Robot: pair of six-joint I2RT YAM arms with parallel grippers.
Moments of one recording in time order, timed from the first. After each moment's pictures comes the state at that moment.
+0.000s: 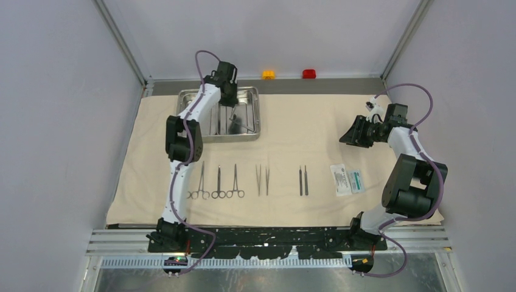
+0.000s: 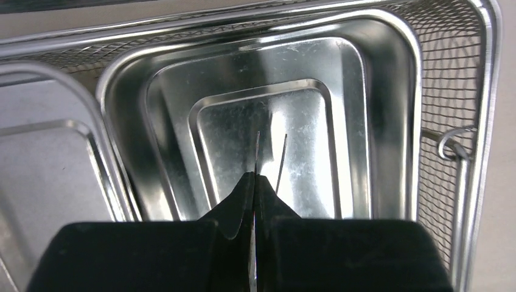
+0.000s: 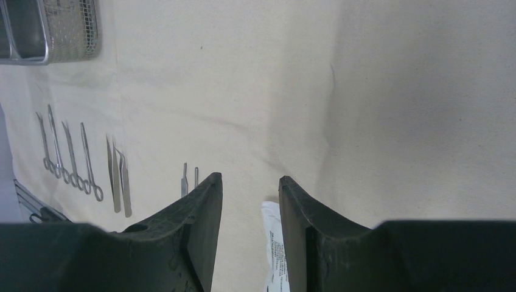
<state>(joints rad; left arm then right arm) -0.30 2.48 2.30 -0.77 -0.03 -0.19 -0.33 1.55 1.03 -0.52 -0.69 -0.02</state>
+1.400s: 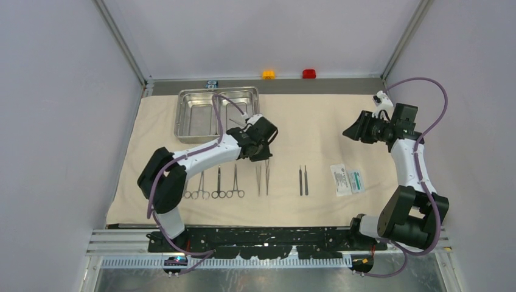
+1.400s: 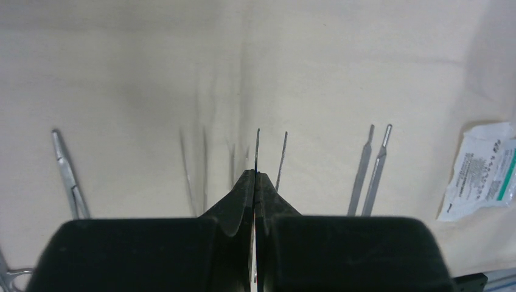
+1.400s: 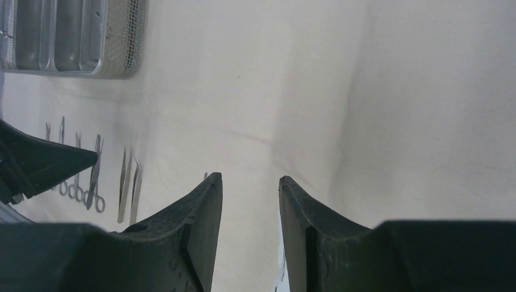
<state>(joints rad) -0.82 1.75 1.31 -0.58 -0.23 -0.89 -0.33 1.30 0.98 -0.48 -0.71 0.00</state>
